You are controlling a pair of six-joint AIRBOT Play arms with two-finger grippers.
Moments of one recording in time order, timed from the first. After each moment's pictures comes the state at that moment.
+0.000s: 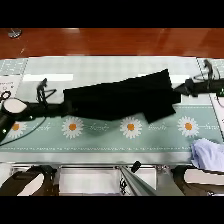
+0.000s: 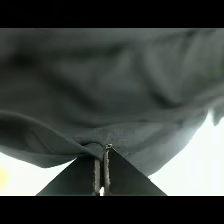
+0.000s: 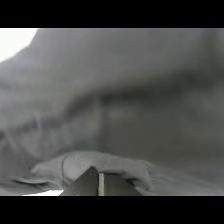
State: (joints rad) left arm -0.03 -0.98 0.66 0.77 -0.91 -1.36; right arm -0.39 -1.48 1.17 -0.69 1.23 1.04
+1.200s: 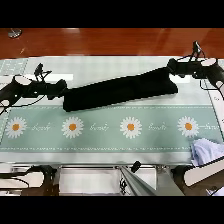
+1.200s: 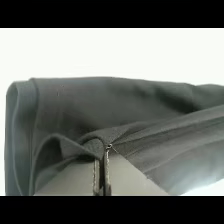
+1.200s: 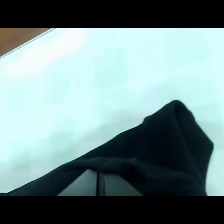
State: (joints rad) left arm 0.10 -1.50 1.01 0.78 -0.78 -1.35; right arm -0.20 -1.80 1.46 -0.73 0.73 1.20
